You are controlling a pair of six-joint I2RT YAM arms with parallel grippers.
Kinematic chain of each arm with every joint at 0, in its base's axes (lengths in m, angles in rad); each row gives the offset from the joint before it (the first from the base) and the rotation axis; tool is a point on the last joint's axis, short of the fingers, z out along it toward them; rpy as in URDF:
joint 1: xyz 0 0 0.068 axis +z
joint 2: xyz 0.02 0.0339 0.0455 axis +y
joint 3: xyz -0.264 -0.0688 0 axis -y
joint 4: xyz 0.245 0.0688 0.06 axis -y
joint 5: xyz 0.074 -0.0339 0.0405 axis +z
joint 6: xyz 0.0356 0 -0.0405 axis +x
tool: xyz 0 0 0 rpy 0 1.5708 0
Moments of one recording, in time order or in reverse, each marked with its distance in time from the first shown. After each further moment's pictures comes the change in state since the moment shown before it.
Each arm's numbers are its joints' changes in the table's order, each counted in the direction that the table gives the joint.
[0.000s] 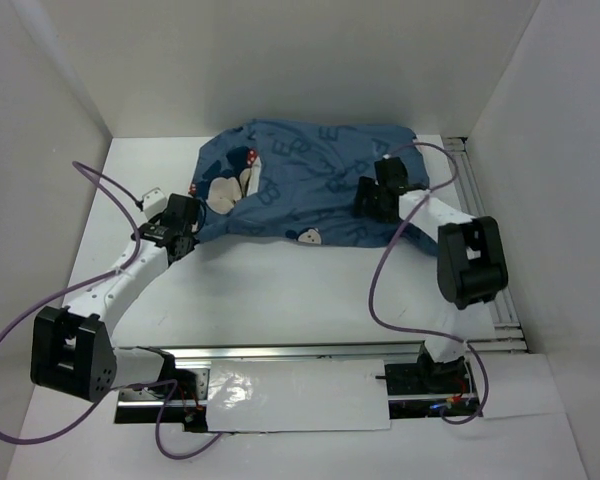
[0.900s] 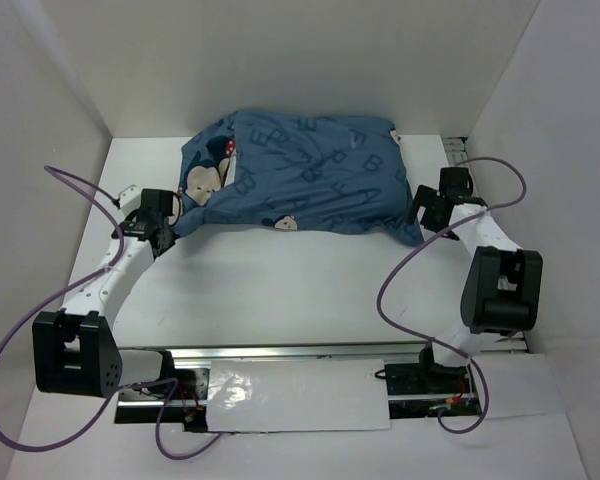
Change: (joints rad) left arm 0.191 0.000 0.011 0.038 -0.060 0.082; right arm -0.320 -0.208 -0.129 -0.097 -0.036 -0.143
